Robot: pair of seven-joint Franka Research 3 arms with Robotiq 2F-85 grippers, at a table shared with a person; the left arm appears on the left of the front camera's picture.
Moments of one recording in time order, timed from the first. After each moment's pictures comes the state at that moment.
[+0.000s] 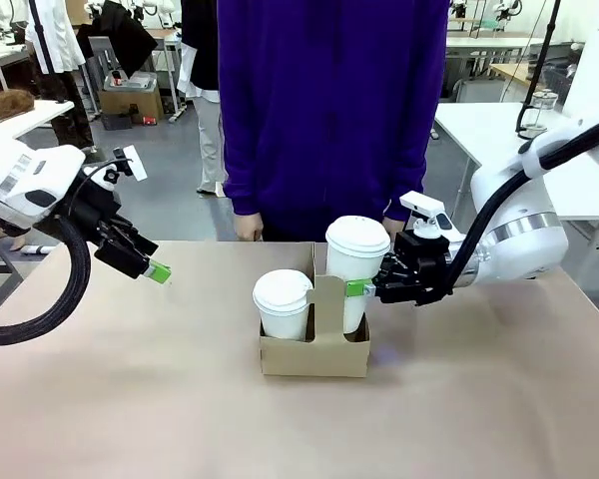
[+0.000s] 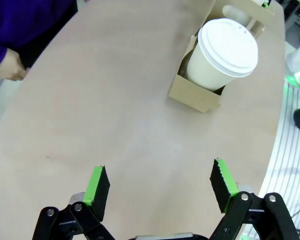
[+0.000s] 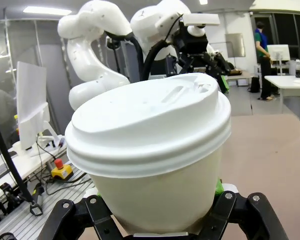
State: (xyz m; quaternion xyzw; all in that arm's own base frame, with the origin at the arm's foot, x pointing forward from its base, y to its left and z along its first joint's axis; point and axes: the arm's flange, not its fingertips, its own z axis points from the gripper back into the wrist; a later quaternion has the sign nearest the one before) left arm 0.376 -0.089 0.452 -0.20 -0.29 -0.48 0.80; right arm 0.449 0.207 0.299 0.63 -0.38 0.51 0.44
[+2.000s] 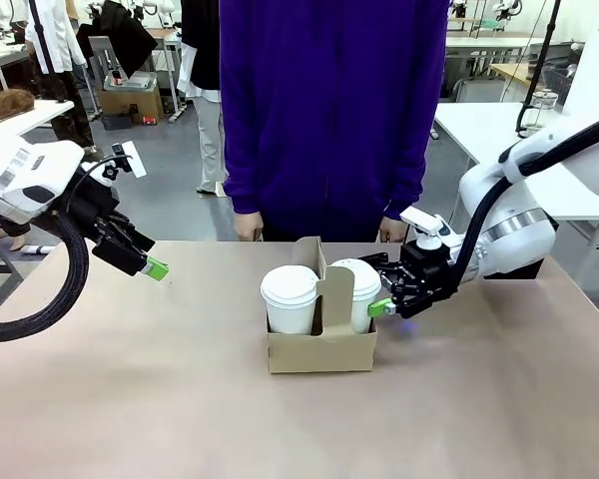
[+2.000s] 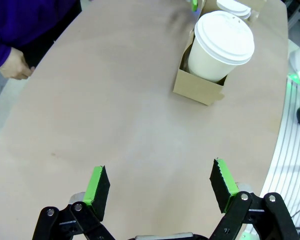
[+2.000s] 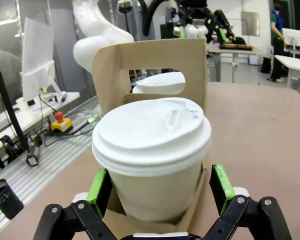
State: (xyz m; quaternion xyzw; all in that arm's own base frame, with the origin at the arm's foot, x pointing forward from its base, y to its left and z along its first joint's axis) left arm 0.374 -0.089 0.460 -0.19 -0.29 -0.48 0.80; right arm 0.496 0.176 0.263 0.59 -0.35 0.59 0.43
